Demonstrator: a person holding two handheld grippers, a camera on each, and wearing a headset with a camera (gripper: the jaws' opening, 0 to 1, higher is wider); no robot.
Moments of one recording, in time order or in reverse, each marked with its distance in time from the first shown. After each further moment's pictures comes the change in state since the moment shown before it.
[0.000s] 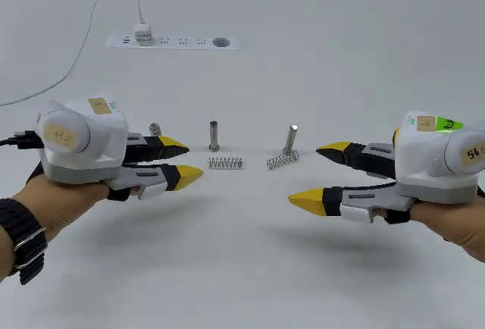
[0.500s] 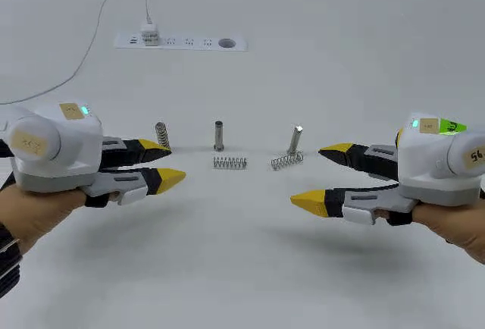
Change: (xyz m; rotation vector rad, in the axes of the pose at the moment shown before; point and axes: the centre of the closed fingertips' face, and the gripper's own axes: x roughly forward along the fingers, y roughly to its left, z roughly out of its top) left arm -0.029 0.005 -0.009 -0.026 -0.009 0.051; right arm 0.001 0.001 0.002 -0.005 -0.002 0.008
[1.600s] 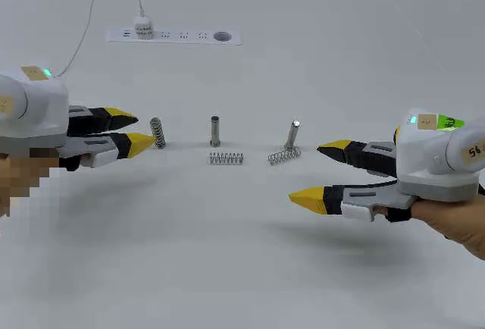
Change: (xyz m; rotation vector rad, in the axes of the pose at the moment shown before) left arm -0.020 0.066 -0.003 -0.038 -0.001 0.117; right arm 0.001 -0.002 -0.006 0.008 0.012 -0.001
